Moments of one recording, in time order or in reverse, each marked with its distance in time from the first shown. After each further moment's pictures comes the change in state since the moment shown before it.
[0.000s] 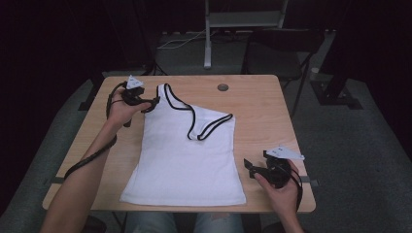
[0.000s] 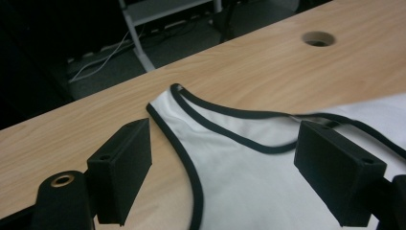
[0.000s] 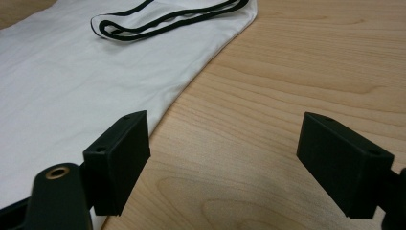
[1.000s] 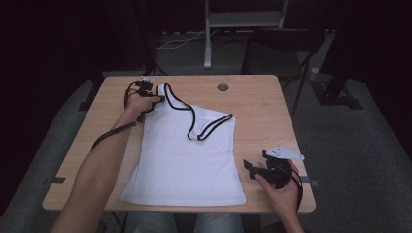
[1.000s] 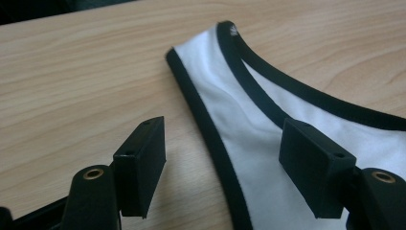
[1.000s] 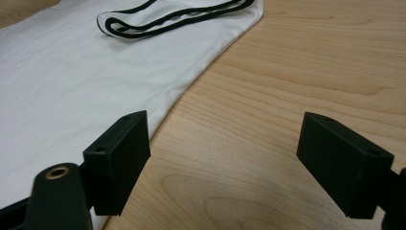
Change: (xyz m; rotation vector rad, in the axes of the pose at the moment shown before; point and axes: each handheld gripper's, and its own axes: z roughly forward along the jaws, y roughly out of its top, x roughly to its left) left arm 0.020 -0.011 0.090 0.212 0.087 -0.172; right arm 0.000 0.000 0.000 0.005 0.018 -0.012
